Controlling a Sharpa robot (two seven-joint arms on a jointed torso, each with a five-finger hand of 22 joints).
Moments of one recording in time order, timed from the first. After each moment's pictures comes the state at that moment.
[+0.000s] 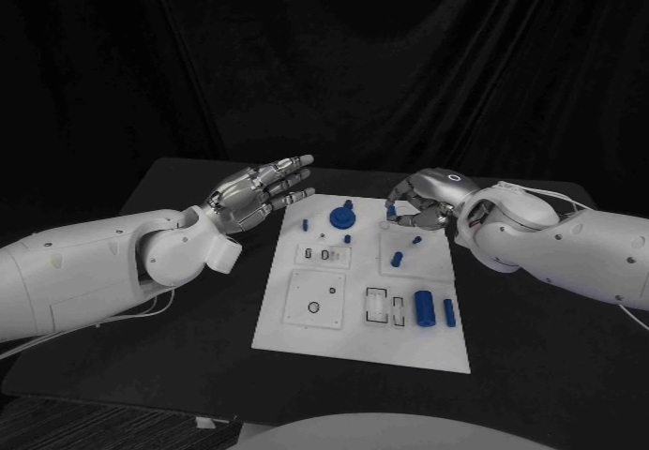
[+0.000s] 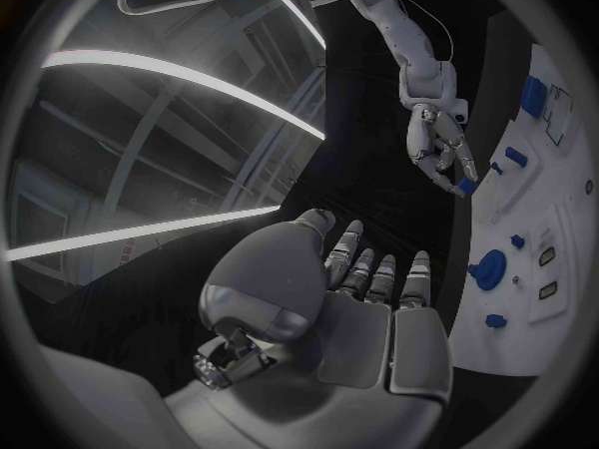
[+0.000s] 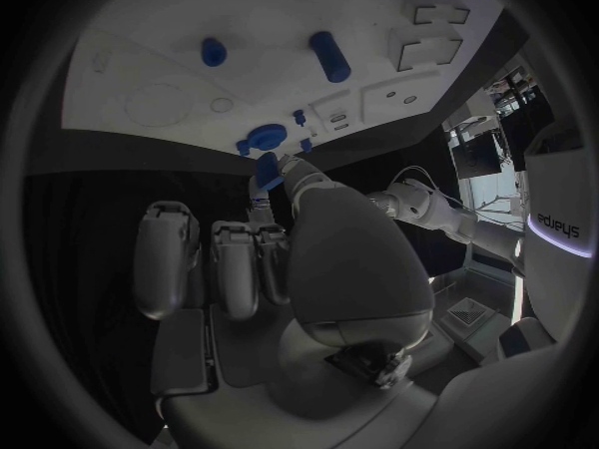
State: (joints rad) left arm 1.28 -0.88 -0.21 1.46 0.07 0.29 0.49; left_hand 1.28 0.28 0.01 0.18 0.63 0.41 0.09 0.09 0.03 0.02 0.06 0.10 0.01 -0.01 0.10 0.01 0.01 0.18 0.01 0.23 0.02 0.01; right arm 1.30 -0.75 -0.21 1.38 -1.49 -0.42 0.00; right_hand 1.38 -0.09 0.21 0.19 0.28 0.96 0.08 0.23 0.24 1.47 0.00 1.55 1.31 1.47 -0.07 1.55 1.30 0.07 1.47 0.04 1.37 1.29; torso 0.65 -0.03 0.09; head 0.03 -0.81
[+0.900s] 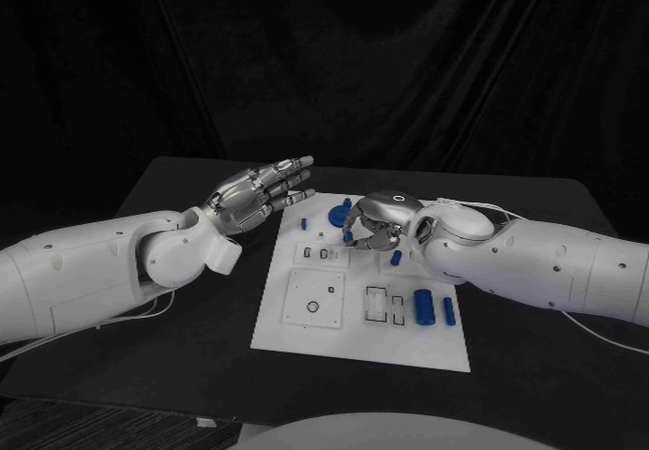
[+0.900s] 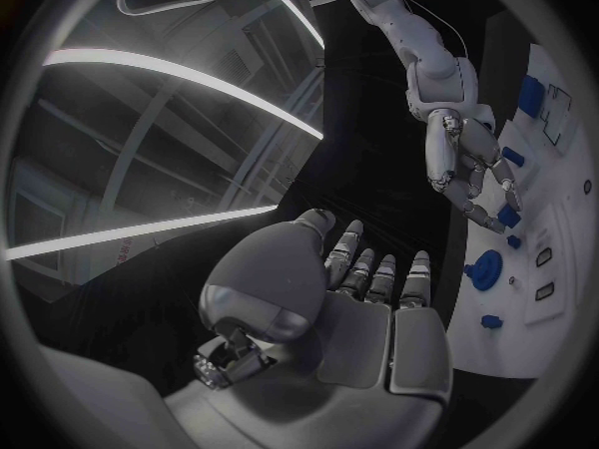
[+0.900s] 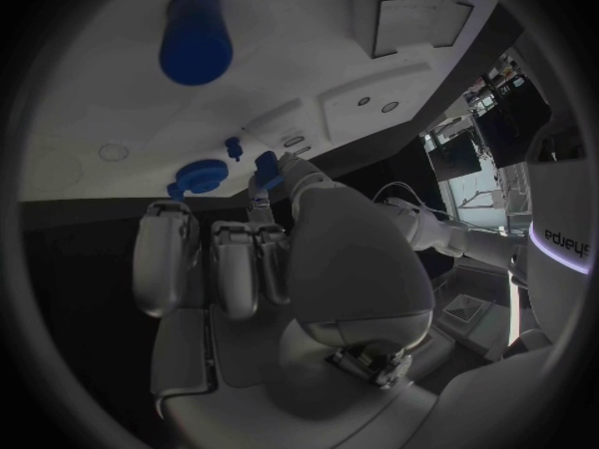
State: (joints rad) left arm 1.28 -0.87 -0.21 1.46 0.07 0.29 0.49; left_hand 1.28 0.28 0.01 0.18 0.63 0.41 0.09 0.09 0.03 0.02 0.06 0.10 0.01 -0.01 0.10 0.01 0.01 0.18 0.01 0.23 0.02 0.01; right arm 1.24 -0.59 -0.21 1.33 -1.51 -0.34 -0.03; right_hand 1.38 -0.09 0.20 0.18 0.28 0.96 0.08 0.23 0.24 1.47 0.00 1.55 1.31 1.47 -0.07 1.55 1.30 0.07 1.46 0.04 1.36 1.29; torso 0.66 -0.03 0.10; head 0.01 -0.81
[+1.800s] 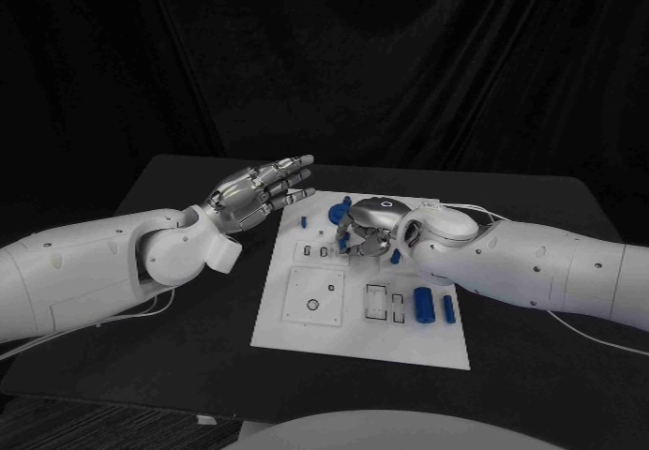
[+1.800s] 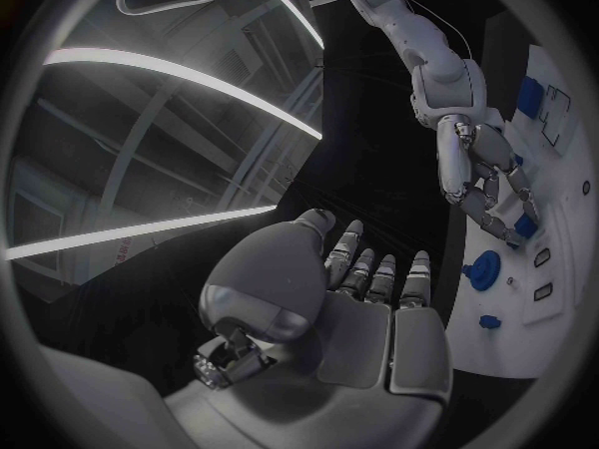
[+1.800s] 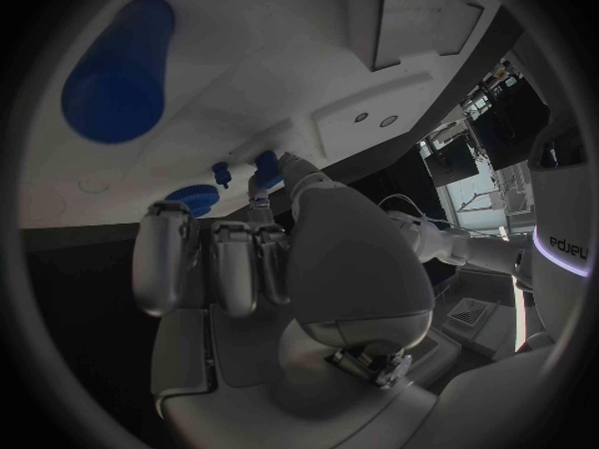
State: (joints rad) left arm 1.27 -0.86 -0.21 1.45 0.07 0.30 0.48; left_hand 1.28 0.28 0.01 0.18 0.63 0.41 0.09 0.09 0.03 0.02 0.06 0.10 0.01 -0.01 0.10 0.01 0.01 0.18 0.01 0.23 0.02 0.01; right arm 1.22 -0.54 -0.21 1.29 -1.52 -0.29 -0.03; right_hand 1.38 -0.09 0.20 0.18 0.27 0.97 0.09 0.23 0.24 1.47 0.00 1.55 1.31 1.46 -0.06 1.55 1.30 0.07 1.46 0.04 1.36 1.29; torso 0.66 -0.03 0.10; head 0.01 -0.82
